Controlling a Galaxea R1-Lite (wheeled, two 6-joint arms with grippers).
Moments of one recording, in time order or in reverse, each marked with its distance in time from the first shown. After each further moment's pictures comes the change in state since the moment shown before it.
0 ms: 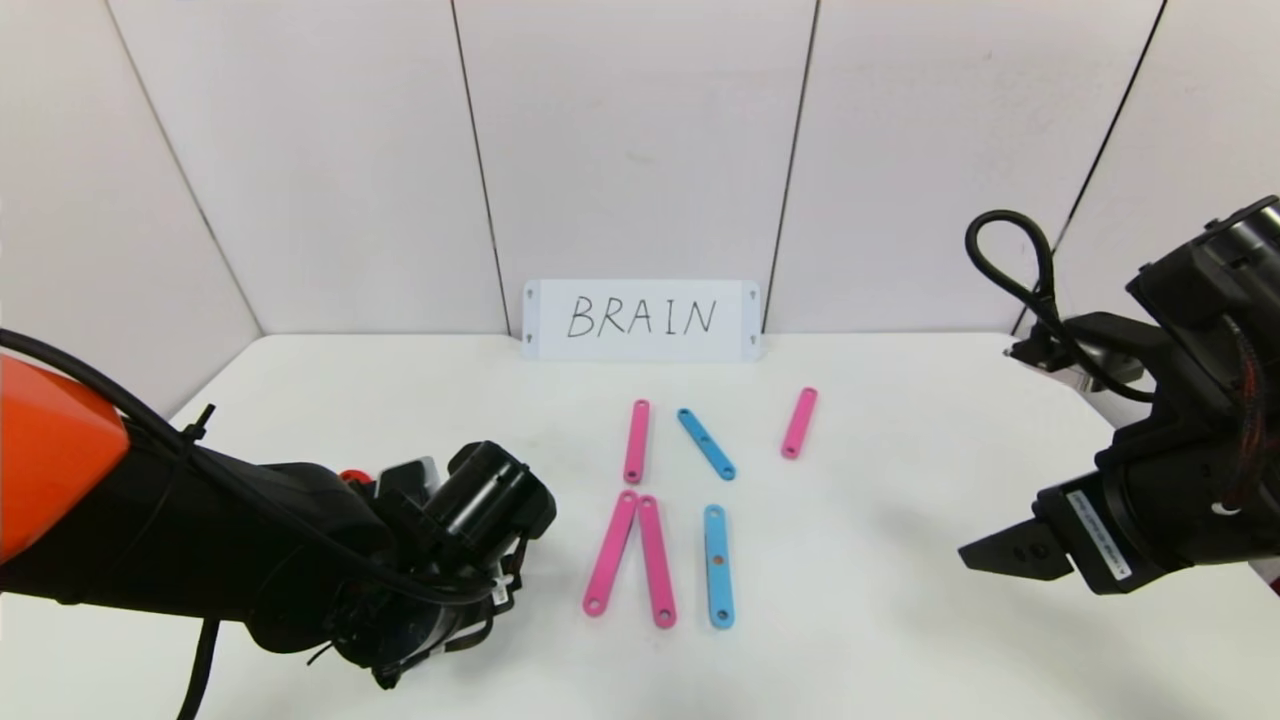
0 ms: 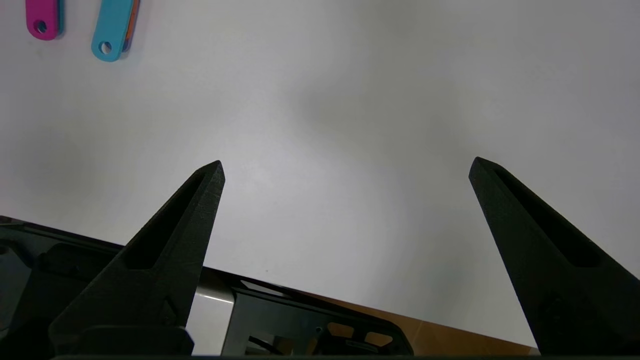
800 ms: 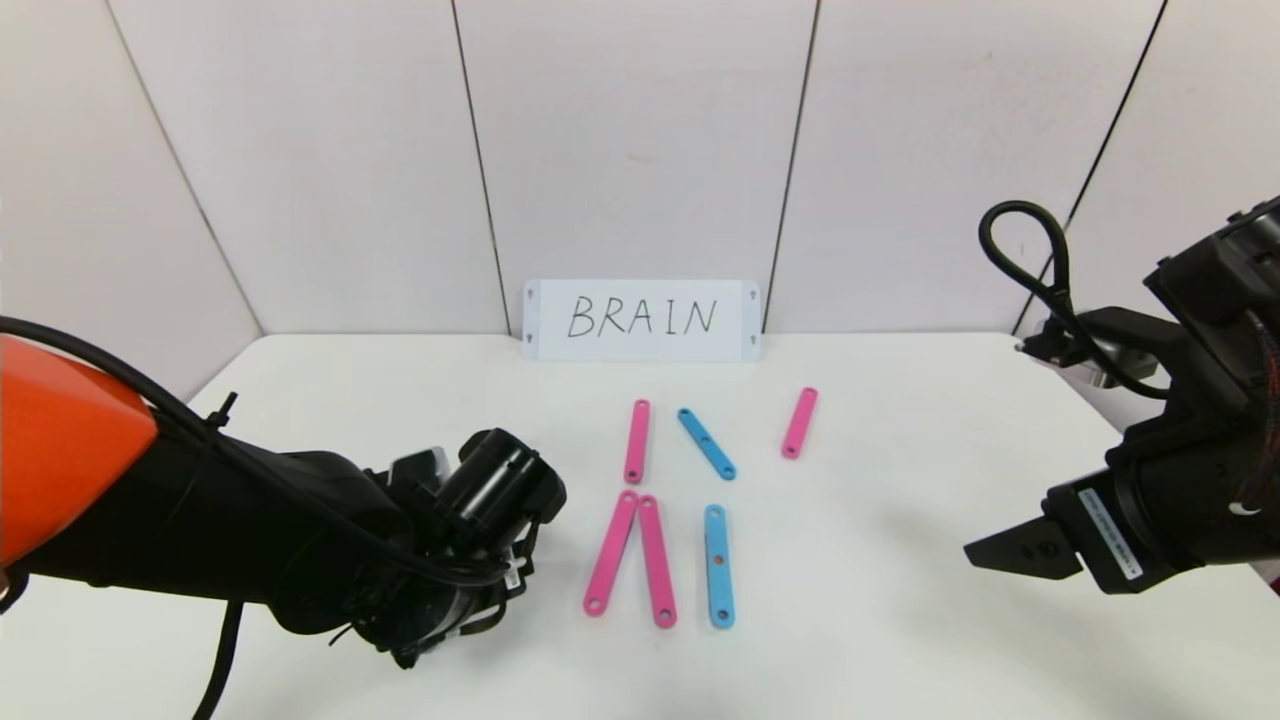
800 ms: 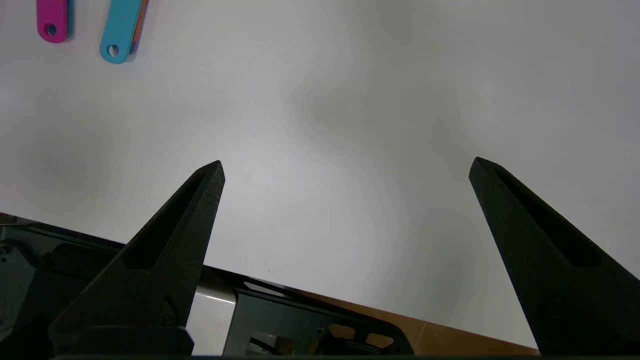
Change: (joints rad) left arm 0.001 0.024 -0.053 -0.016 -0.005 -0.001; right arm 0.000 -0.016 0.000 0.000 0.003 0.000
